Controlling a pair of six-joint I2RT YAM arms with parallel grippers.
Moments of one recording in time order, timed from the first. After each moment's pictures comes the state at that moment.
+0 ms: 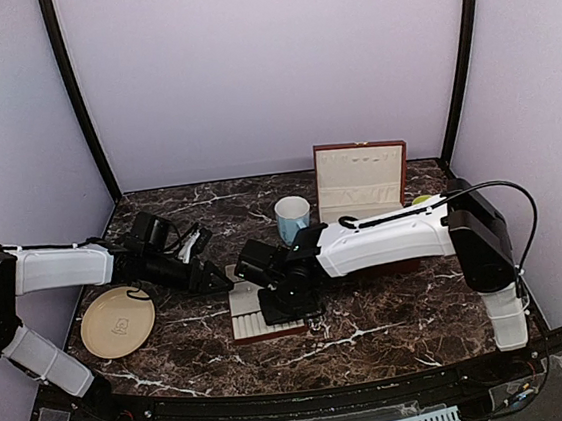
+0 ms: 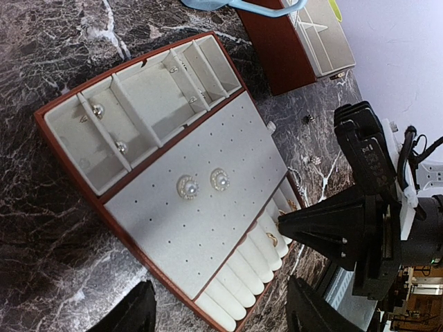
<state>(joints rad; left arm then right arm) -0.48 1.46 0.75 -0.21 0.64 -0.34 1.20 2.12 1.64 -0.78 0.13 0.94</state>
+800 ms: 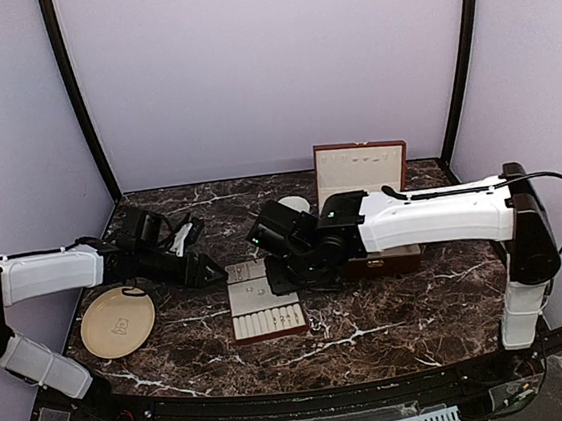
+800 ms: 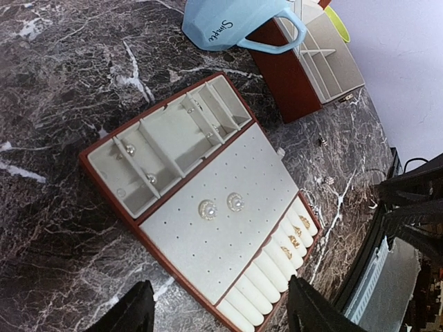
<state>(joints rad) -0.48 1.38 0.75 -0.22 0.53 -0.31 1.19 1.92 1.61 -0.78 0.28 0.88</state>
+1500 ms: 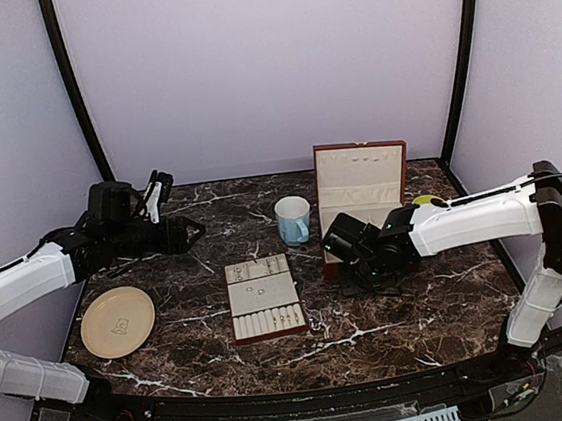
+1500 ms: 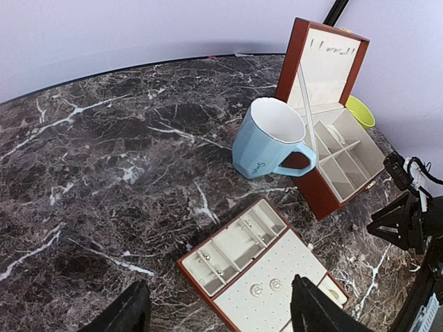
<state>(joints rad) -0.46 1.17 0.83 -0.19 0.24 -0.21 1.00 1.67 1.08 -0.65 0.30 0.83</state>
